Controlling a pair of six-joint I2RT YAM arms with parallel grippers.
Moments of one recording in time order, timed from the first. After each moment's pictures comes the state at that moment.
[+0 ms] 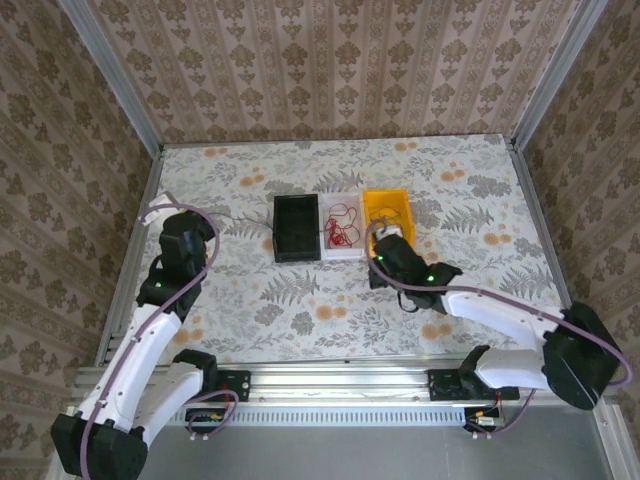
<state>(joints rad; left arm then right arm) -0.30 0.81 0.71 -0.22 -0.50 -0.60 0.72 1.20 0.70 -0.29 0.27 0.48</state>
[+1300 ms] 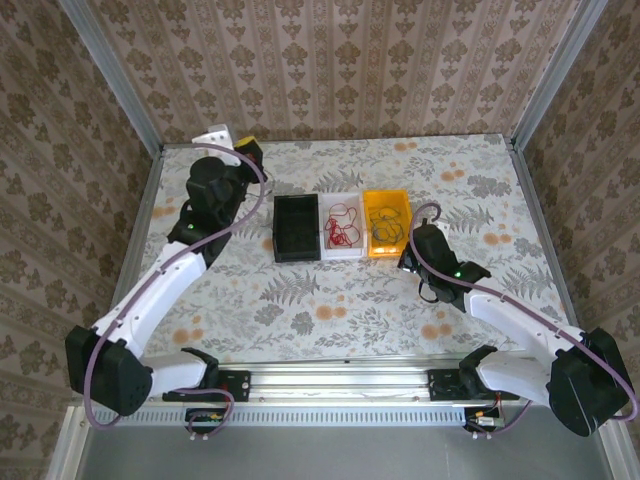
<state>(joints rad) -0.48 1.23 1.07 0.16 -0.17 -0.37 0.49 1.10 0.63 -0.30 0.33 0.68</state>
